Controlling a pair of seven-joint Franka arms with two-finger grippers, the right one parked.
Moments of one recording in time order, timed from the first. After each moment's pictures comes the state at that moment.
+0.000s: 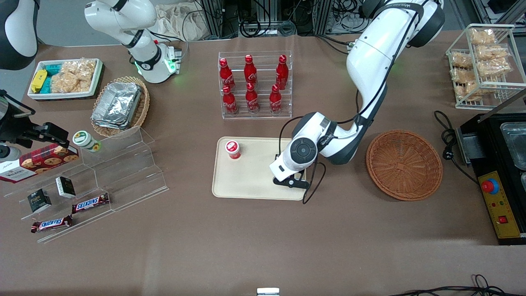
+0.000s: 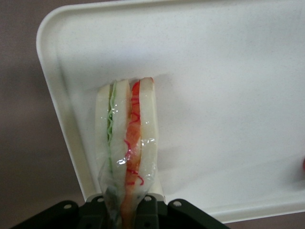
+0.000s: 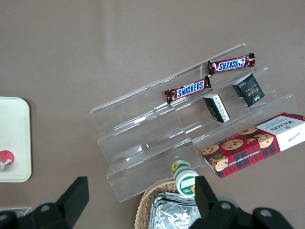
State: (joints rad) arm -0.42 0.76 -0.27 -1.49 0.02 2.09 -0.49
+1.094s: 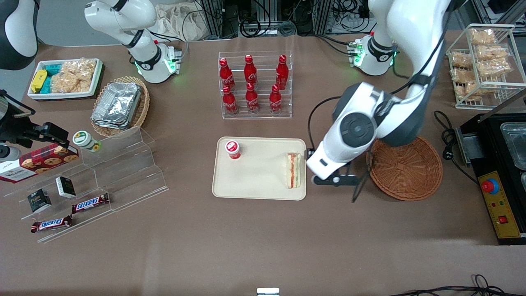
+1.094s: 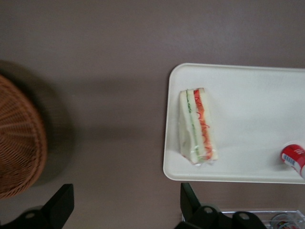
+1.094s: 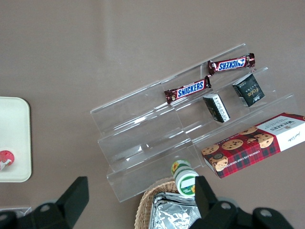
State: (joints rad) arm -0.31 0.42 -0.21 -1.47 0.02 1.79 -0.53
